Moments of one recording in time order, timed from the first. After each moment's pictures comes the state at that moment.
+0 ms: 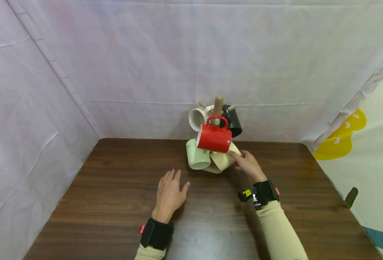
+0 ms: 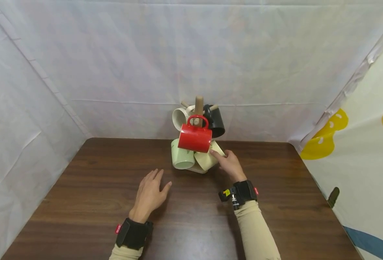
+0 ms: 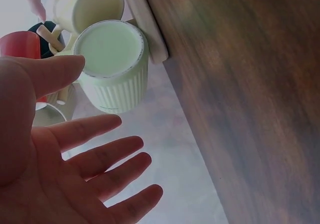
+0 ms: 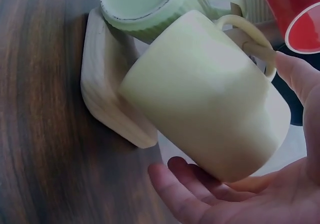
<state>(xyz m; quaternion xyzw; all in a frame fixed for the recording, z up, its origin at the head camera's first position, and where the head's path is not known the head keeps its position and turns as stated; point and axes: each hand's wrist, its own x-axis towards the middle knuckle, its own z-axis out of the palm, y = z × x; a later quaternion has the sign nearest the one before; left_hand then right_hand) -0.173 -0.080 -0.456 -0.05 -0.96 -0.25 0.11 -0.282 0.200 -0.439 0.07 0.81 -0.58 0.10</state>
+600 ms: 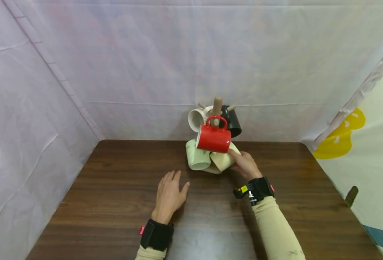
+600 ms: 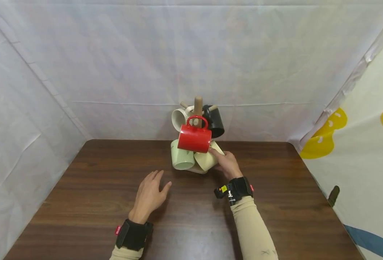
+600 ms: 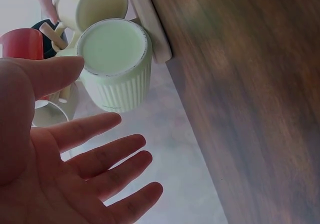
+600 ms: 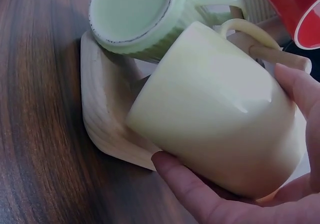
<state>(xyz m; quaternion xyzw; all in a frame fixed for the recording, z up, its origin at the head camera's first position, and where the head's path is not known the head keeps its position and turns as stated) -0.173 -0.081 -0.457 -0.05 -0.96 -0.26 0.12 -0.295 0.190 -0.449 0.07 0.72 -0.69 0.11</state>
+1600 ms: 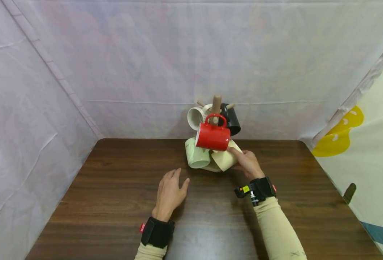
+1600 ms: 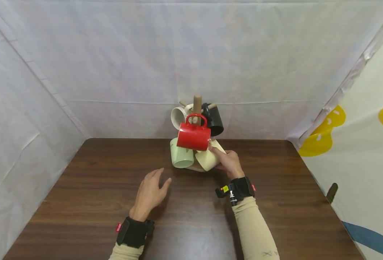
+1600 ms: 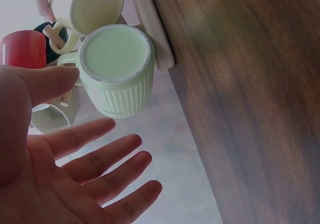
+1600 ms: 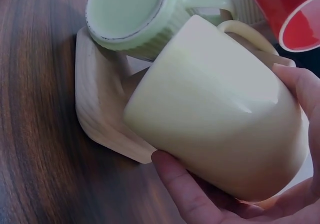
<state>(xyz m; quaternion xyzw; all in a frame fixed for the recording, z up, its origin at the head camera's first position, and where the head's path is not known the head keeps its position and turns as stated) -0.176 -0.079 -0.457 -0.06 -0.95 -0.29 0.15 -0.282 0.196 -0.438 0.10 0.74 -0.65 0.09</state>
